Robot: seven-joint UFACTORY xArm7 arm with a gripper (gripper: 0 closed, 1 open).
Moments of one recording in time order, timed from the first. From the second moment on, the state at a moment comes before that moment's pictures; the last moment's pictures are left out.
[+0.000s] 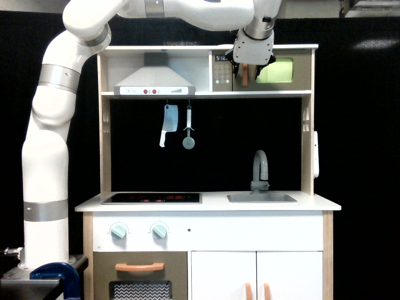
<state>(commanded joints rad) 0.43 0.20 -0.35 1.81 1.07 1.63 -1.46</state>
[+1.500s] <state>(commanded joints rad) 0.25 0.25 -0.30 1.87 1.08 1.73 -1.51</state>
